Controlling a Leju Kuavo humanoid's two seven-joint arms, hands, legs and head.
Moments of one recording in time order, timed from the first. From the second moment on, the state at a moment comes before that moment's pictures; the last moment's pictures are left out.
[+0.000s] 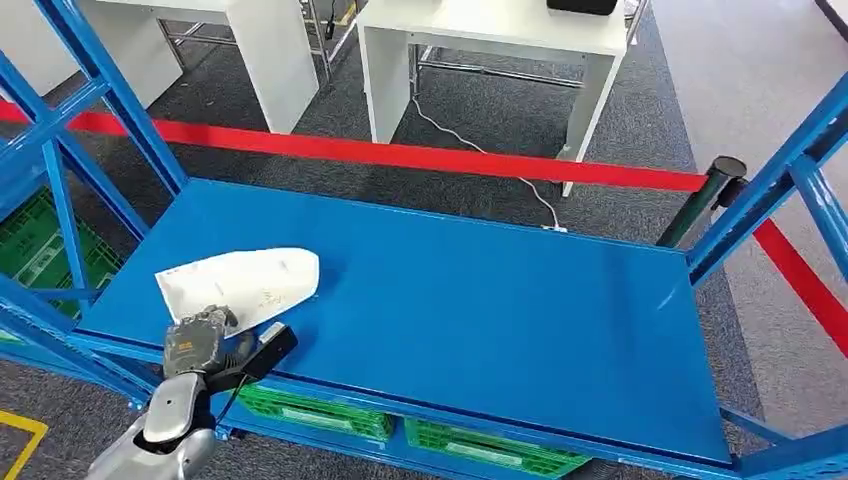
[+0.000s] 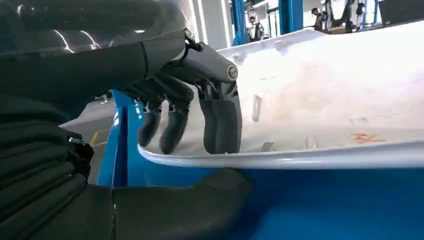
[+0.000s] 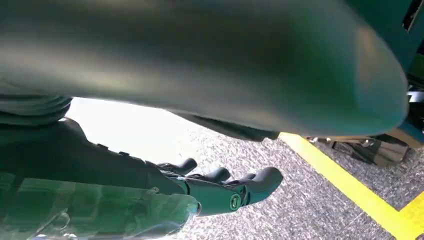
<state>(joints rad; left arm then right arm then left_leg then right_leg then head) -0.34 0.35 -0.81 -0.99 -0.78 0.26 0.55 -0.11 0.01 1.27 -0.26 -0.88 -0.11 0.27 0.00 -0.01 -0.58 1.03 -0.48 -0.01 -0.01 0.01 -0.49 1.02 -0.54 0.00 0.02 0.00</state>
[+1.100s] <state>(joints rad) -0.23 0.22 -0.72 -1.35 0.07 0.48 0.05 -0.11 0.02 1.27 -0.26 -0.88 -0.13 0.26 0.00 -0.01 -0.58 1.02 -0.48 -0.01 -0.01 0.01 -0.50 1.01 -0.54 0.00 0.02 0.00</state>
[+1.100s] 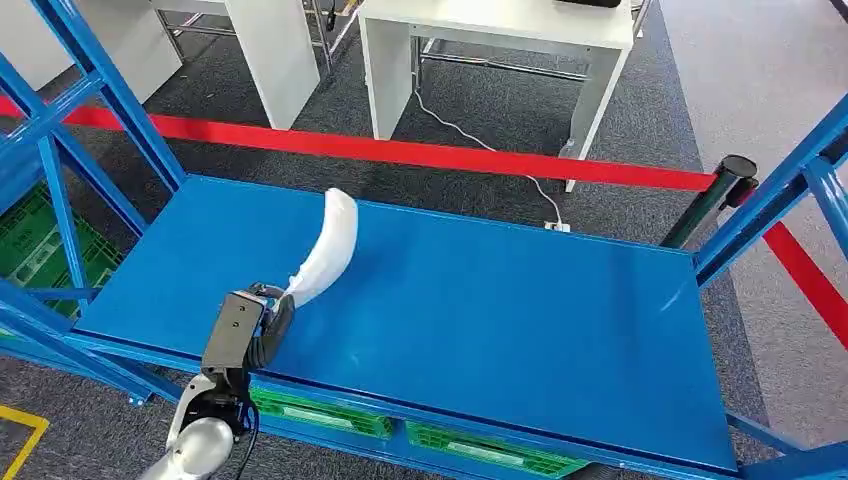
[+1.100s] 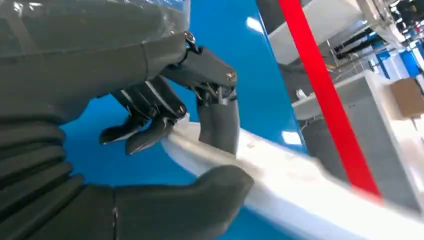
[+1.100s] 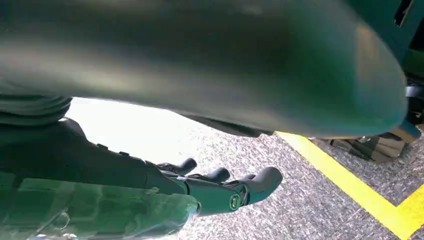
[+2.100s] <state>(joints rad) -0.23 0.20 -0.73 -1.60 0.02 0.54 0.03 -0.11 0.02 1.28 -0.26 -0.88 -0.14 0.25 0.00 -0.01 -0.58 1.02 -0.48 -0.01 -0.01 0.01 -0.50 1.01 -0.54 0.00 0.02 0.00</state>
